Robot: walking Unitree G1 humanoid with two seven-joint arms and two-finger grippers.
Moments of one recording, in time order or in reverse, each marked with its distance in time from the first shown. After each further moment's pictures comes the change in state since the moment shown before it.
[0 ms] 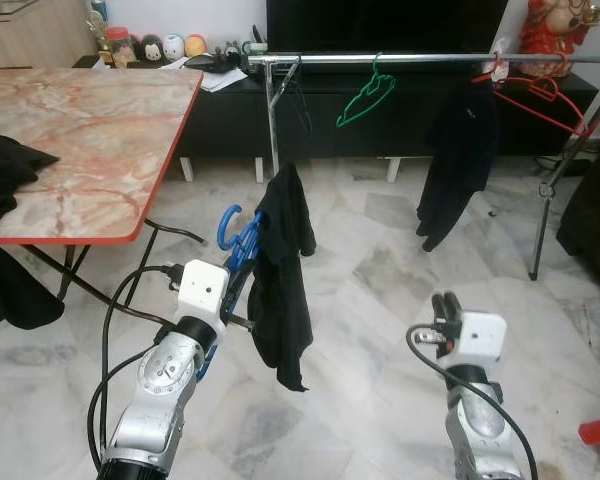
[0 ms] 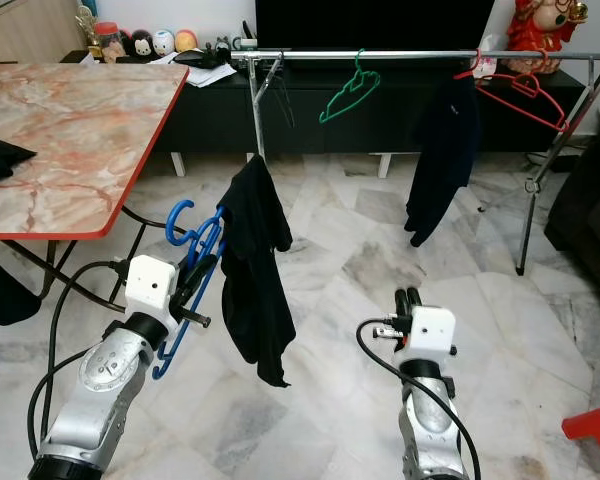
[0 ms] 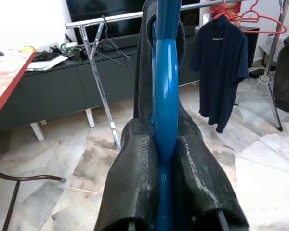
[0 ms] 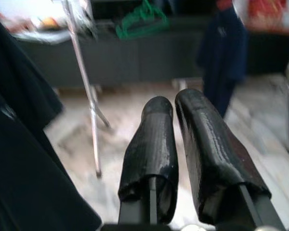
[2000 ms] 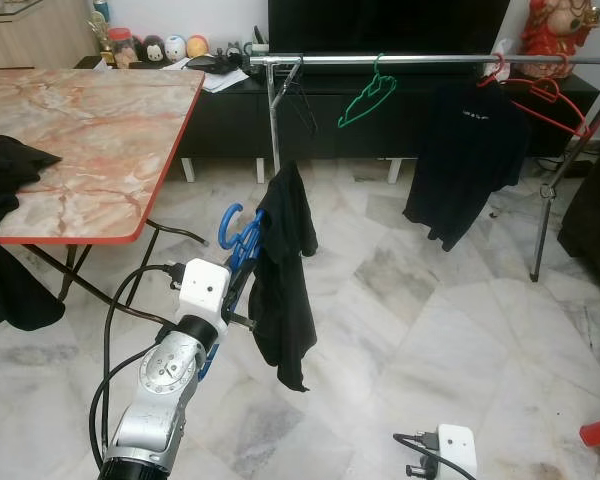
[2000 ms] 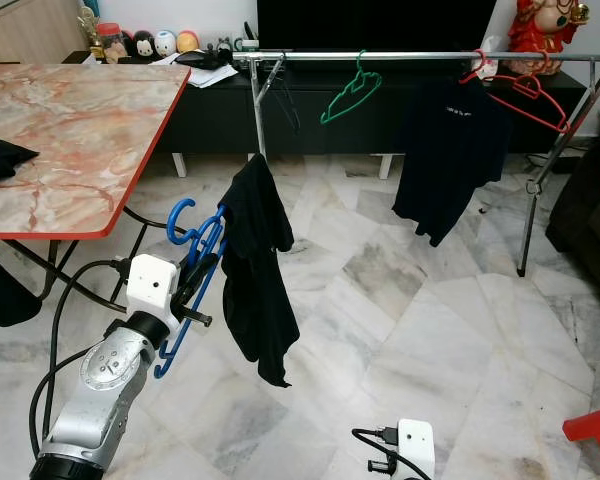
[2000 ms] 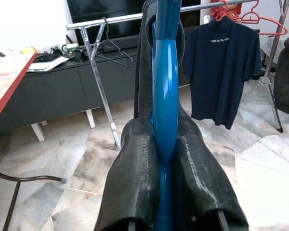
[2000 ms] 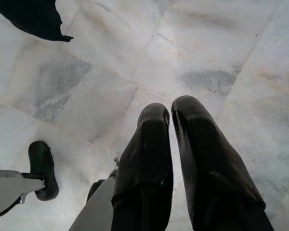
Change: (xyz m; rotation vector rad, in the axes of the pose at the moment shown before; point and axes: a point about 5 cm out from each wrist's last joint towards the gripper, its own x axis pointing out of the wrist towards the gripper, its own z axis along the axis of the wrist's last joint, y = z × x) left arm 0.001 -0.001 0.001 -0.003 -0.003 -0.001; right arm -0.122 -0.014 -0.133 0.028 0.985 -0.084
